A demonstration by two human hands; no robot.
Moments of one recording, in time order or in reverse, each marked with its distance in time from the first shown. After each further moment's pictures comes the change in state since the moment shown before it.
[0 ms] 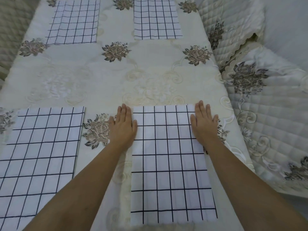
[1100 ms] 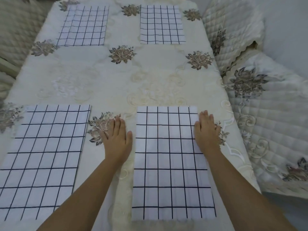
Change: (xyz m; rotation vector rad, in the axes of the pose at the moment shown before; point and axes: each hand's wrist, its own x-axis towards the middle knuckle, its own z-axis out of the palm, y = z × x) left_hand -0.049 -0.025 0.014 -0.073 0.087 -0.083; right_hand -0.027 -0.005 0.000 0.210 0.076 0.095
